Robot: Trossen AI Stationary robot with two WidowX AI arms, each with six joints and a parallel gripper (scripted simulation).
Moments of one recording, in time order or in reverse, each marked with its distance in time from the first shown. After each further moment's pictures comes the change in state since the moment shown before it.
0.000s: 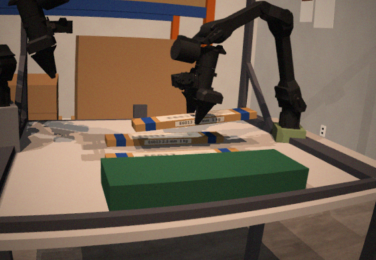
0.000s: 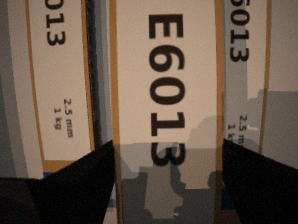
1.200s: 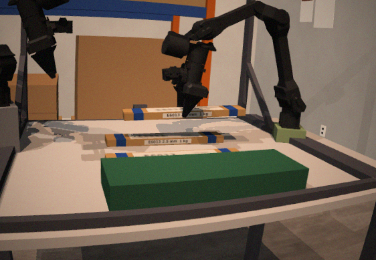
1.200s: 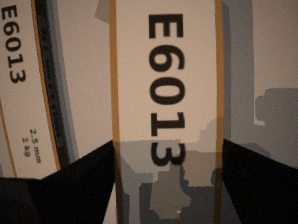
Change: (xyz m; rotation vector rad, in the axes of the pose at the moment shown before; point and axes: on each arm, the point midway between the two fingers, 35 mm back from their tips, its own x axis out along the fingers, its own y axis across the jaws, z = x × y) left arm -0.005 -0.048 0.018 0.084 -0.036 -0.011; right arm 0.000 0.000 0.000 0.000 0.000 0.000
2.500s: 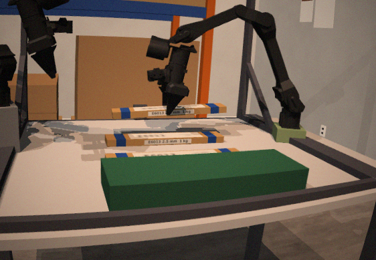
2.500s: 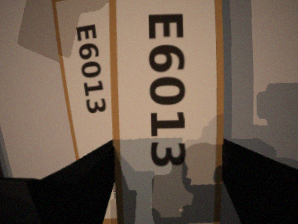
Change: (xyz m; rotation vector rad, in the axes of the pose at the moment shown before) left arm 0.019 -0.086 0.025 0.006 0.015 0.011; right arm 0.000 0.000 0.000 0.000 0.000 0.000
